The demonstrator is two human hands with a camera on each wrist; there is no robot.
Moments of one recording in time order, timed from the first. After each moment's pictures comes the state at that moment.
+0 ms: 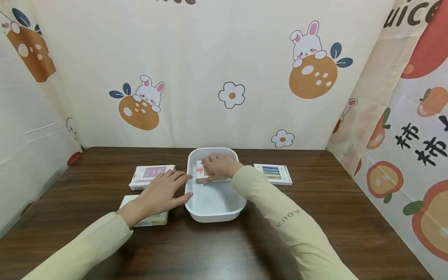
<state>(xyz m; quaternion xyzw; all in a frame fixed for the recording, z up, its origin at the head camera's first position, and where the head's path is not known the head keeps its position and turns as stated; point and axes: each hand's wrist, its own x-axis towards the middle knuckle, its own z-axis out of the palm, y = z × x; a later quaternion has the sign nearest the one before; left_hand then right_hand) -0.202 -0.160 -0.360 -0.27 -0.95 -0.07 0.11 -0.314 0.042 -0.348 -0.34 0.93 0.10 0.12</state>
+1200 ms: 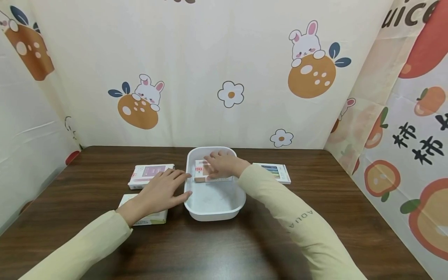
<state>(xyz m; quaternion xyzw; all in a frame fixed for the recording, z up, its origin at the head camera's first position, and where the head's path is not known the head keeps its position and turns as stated) -0.202 -0.159 -0.358 -0.26 -0.96 -0.07 0.10 -0.311 0.054 -0.338 -0.35 0.93 0.11 0.10</state>
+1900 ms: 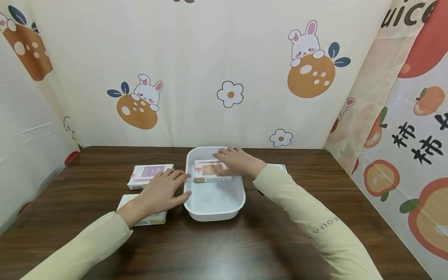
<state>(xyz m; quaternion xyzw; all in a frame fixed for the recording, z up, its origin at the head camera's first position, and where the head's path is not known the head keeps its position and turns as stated) -0.201 -0.156 -0.358 -0.25 -0.96 -0.07 0.09 -0.299 0.088 -0.319 -0.36 0.93 0.08 0.05</state>
